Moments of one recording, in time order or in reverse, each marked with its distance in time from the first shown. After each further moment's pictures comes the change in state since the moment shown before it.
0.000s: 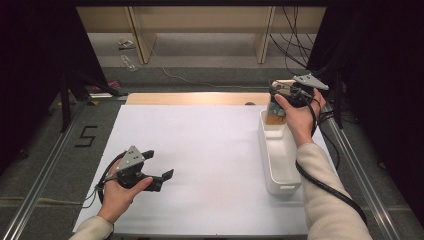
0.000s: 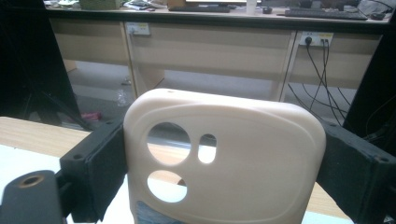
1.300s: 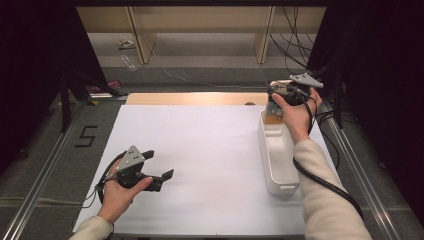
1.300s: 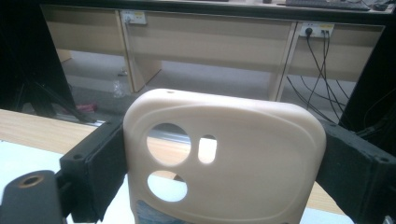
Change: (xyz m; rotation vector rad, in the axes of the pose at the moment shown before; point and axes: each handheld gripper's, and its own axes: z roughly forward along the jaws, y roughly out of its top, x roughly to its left) left arm 0.000 0.000 0.000 0.000 -0.001 -0.002; right arm 0.000 -0.003 0.015 0.040 -0.012 -0.008
